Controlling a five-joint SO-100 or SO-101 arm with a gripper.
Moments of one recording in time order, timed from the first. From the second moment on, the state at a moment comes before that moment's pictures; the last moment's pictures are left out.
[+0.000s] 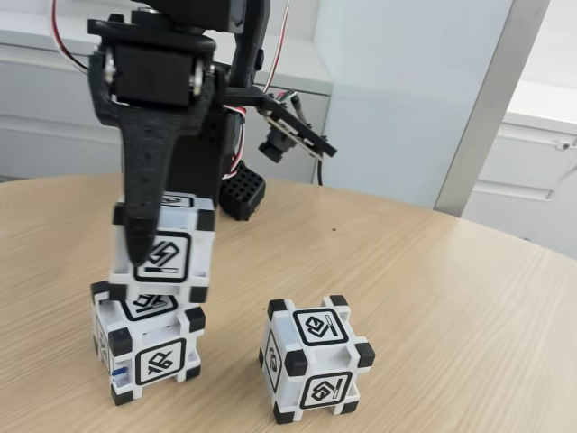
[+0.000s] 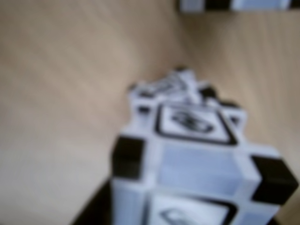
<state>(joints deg) 38.4 117.3 115.4 78.6 -17.8</state>
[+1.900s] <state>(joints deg) 38.3 149.3 115.4 88.1 -14.4</state>
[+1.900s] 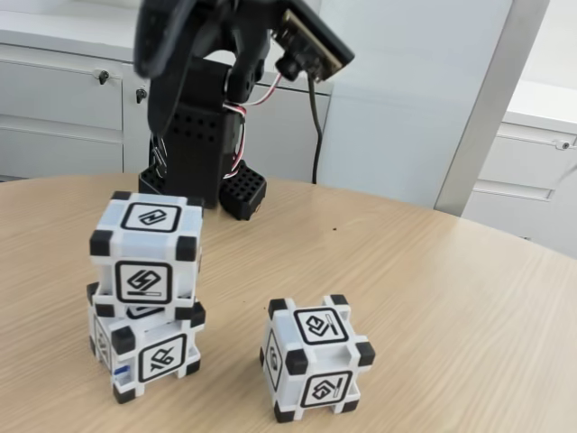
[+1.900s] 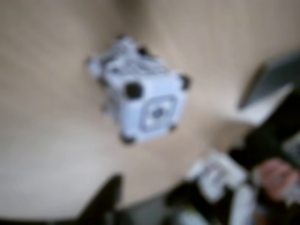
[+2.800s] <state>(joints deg) -1.7 138.4 118.1 73.4 -0.9</state>
